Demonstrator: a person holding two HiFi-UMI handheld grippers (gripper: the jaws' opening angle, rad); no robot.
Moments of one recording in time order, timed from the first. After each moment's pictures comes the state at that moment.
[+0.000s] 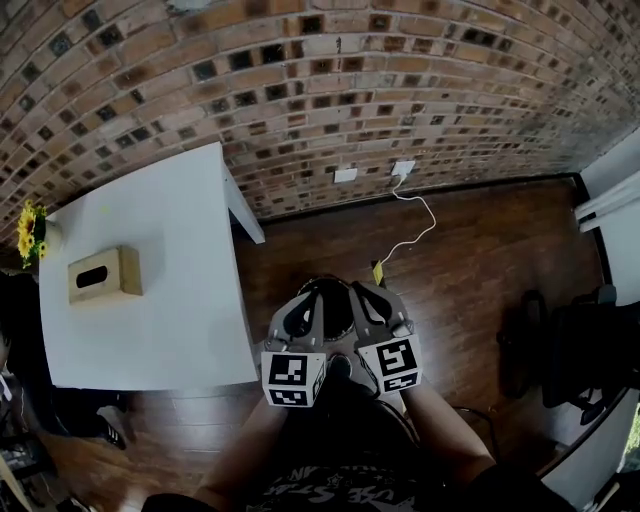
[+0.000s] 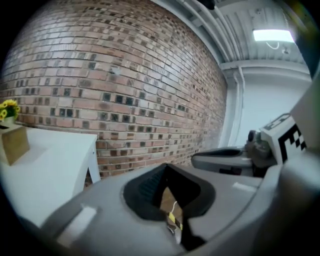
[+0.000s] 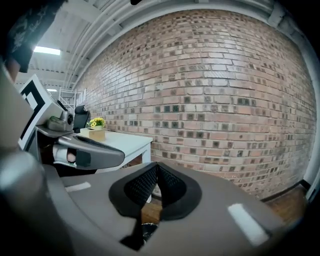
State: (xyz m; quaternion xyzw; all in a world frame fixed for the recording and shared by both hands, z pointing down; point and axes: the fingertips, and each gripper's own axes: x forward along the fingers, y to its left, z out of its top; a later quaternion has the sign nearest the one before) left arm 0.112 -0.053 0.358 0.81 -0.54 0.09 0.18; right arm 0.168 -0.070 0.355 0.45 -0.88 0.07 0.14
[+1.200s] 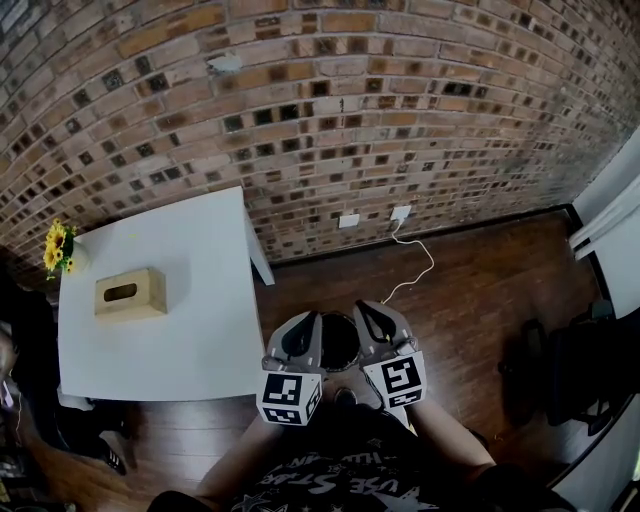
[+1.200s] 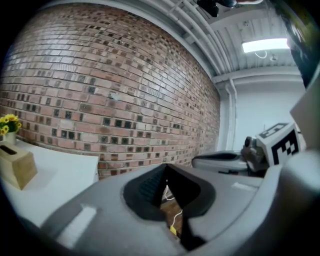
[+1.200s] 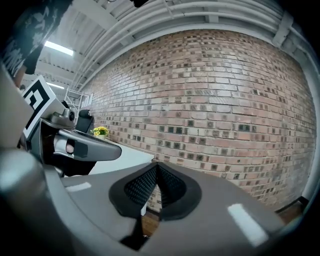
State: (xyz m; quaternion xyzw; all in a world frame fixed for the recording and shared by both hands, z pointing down) left arm 0.093 -0.031 0.273 0.83 -0.54 0.03 0.12; right arm 0.159 -0.049 0.274 0.45 -0.89 -0.01 0.10
